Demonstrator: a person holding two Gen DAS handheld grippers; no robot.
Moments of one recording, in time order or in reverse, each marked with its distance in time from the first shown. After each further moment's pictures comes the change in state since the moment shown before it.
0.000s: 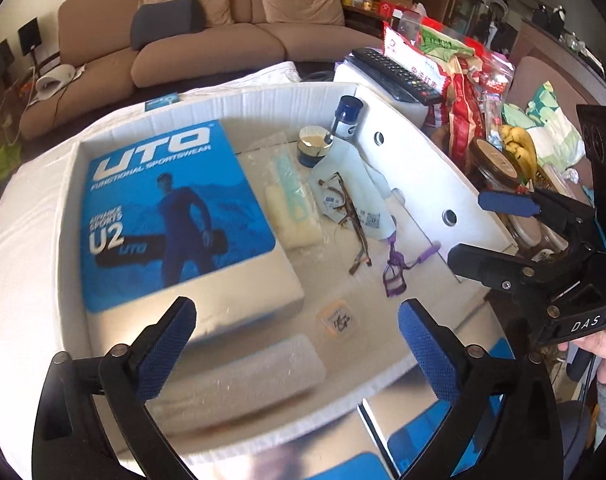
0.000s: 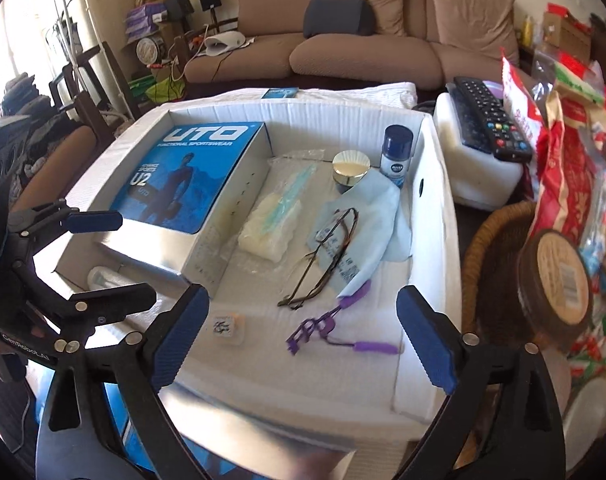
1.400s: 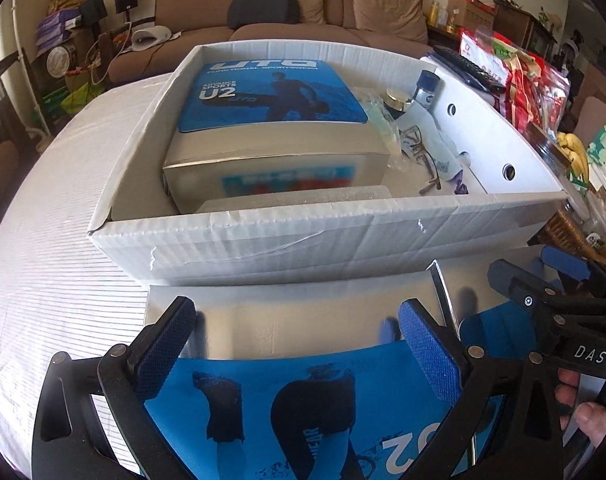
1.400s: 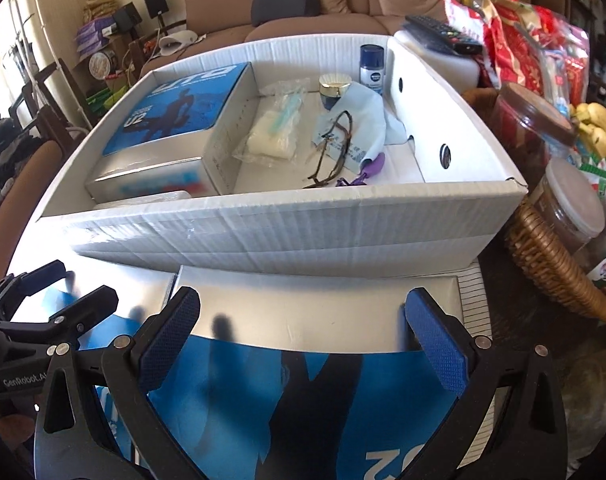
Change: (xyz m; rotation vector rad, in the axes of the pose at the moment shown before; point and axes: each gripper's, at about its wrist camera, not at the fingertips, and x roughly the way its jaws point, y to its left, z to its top) left arm -0.007 0.010 -0.119 -0.214 -0.055 0.221; right arm 0.009 0.052 -0.100 0.173 0.000 -0.161
